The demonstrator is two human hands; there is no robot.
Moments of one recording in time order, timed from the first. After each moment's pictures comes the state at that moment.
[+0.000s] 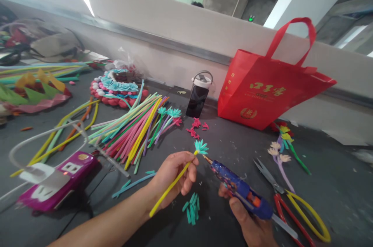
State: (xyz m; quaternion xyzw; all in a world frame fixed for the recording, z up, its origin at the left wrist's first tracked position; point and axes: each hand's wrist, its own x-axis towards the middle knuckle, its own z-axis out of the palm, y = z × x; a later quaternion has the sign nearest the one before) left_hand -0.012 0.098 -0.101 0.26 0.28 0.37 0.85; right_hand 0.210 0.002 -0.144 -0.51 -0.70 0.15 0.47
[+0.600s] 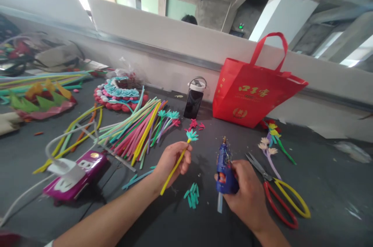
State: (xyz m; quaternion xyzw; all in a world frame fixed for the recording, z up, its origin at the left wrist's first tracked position) left_hand -0.016 0.103 -0.093 0.30 0.31 0.43 0.79; right_hand 0.193 0.015 -0.095 -0.57 -0.75 -0.09 0.32
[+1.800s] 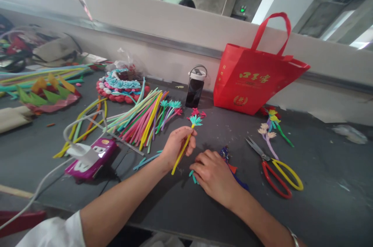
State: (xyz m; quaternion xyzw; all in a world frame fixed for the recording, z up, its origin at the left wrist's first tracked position) left_hand -0.014 0.100 -0.093 0.38 0.28 0.44 0.76; right_hand 0.130 0.015 -0.088 -0.47 -0.88 0.01 0.09
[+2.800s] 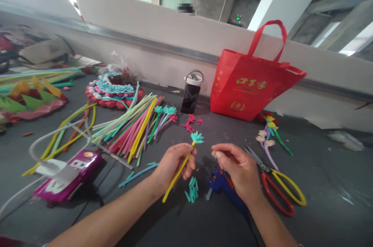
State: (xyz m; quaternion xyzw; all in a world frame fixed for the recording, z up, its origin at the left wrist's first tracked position) left_hand -0.008 0.089 -0.089 0.34 0.30 0.37 0.81; right_hand 0.171 0.040 -0.071 -0.54 -0.58 0.31 0.54
